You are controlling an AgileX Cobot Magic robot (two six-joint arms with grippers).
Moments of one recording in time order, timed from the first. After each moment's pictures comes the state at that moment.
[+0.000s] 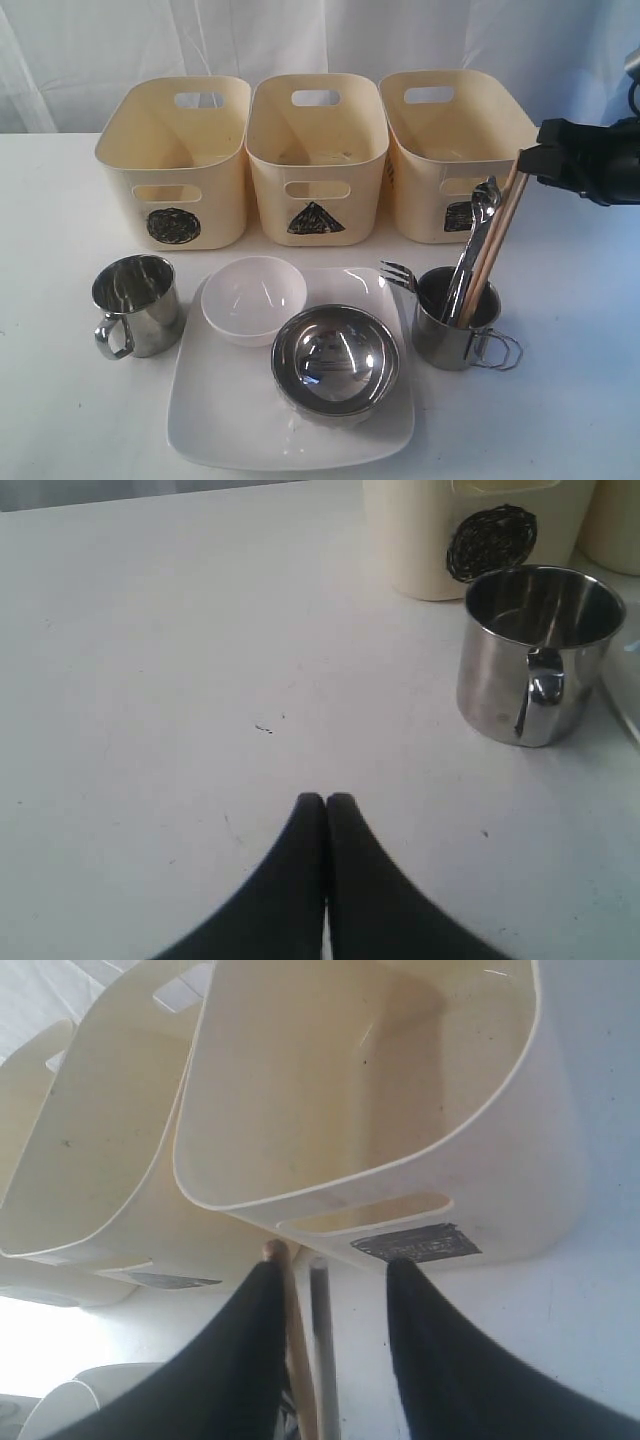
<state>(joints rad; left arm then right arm) -0.04 0.00 0.02 -0.08 0.40 0.13 -0.19 1.60 -0.88 1.55 0.65 -1.29</state>
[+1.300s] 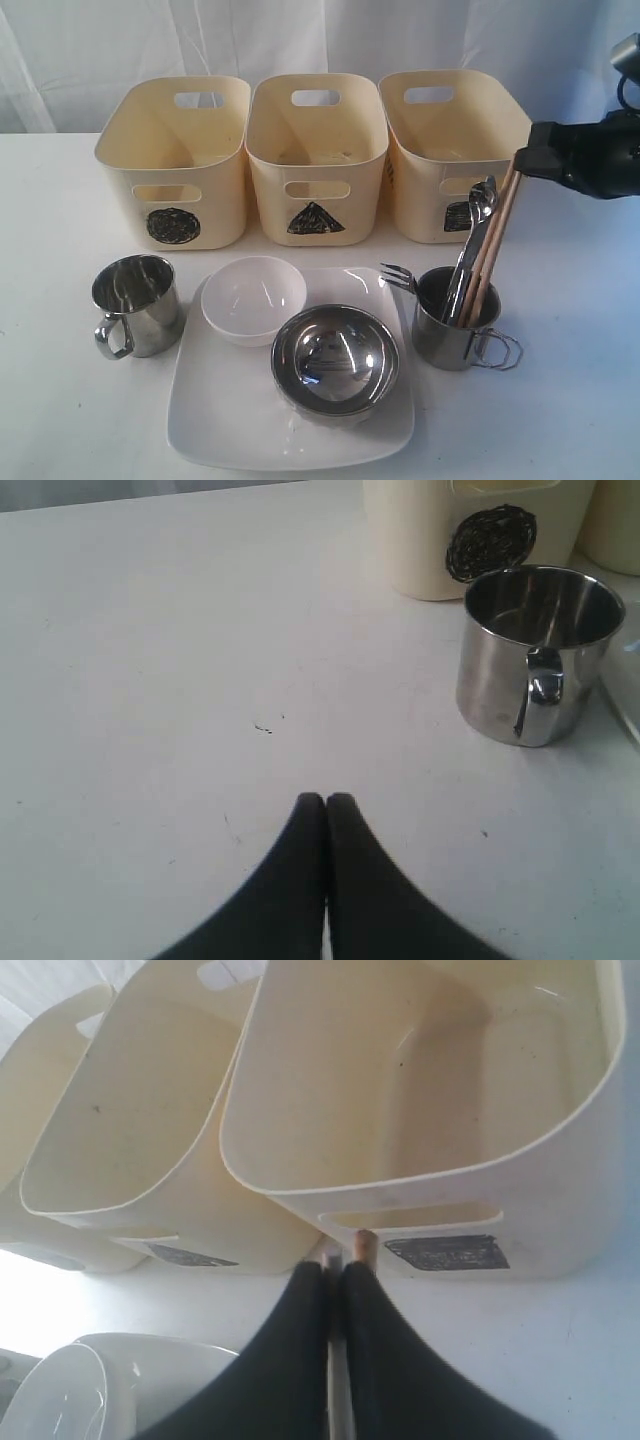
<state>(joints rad) -0.04 0.00 0.02 -0.08 0.40 0.13 -0.17 1.57 -0.88 1.50 0.67 -1.35</state>
